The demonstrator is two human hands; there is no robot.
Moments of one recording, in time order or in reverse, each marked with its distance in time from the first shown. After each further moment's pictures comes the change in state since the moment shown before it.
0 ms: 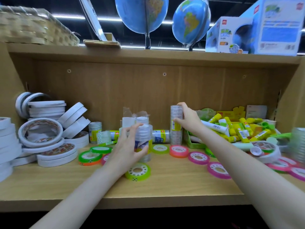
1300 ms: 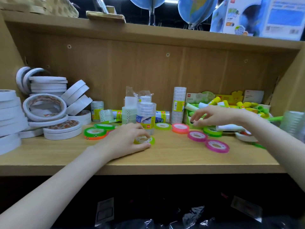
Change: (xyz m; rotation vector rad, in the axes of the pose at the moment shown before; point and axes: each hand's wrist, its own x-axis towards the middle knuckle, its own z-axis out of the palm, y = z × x) left_hand -0.023 -0.001 -0.030 0.254 -0.435 0.223; right_hand -0.070 -0.008 -0.073 -0.342 -0.626 0.025
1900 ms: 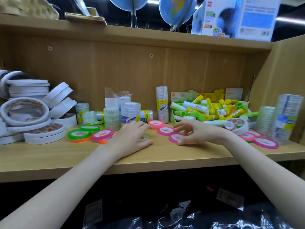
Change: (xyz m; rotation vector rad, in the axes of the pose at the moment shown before) left_hand 0.035 0.039 0.021 0.102 0.053 0.022; right_hand -0.030 0.002 0.049 0.441 0.005 0.057
